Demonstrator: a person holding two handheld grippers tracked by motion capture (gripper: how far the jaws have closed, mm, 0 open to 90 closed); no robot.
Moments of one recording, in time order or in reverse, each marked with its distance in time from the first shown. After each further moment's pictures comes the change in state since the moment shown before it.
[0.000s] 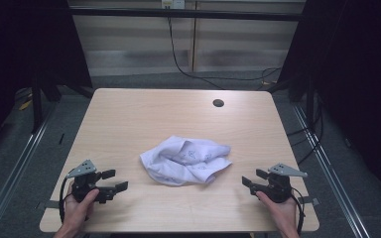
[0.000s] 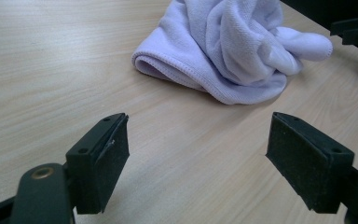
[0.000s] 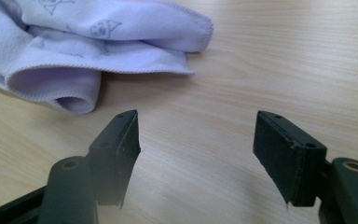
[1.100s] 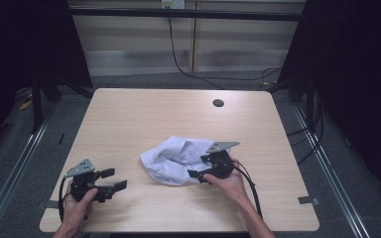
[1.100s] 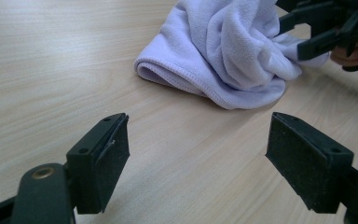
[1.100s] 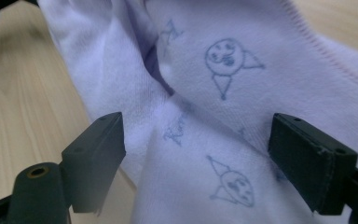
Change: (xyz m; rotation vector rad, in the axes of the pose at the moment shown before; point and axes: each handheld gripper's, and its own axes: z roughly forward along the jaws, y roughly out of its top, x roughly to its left) left arm 0.001 0.001 -0.003 -0.020 -0.005 0.005; right arm 0.089 0.068 0.114 0.157 0.359 -0.221
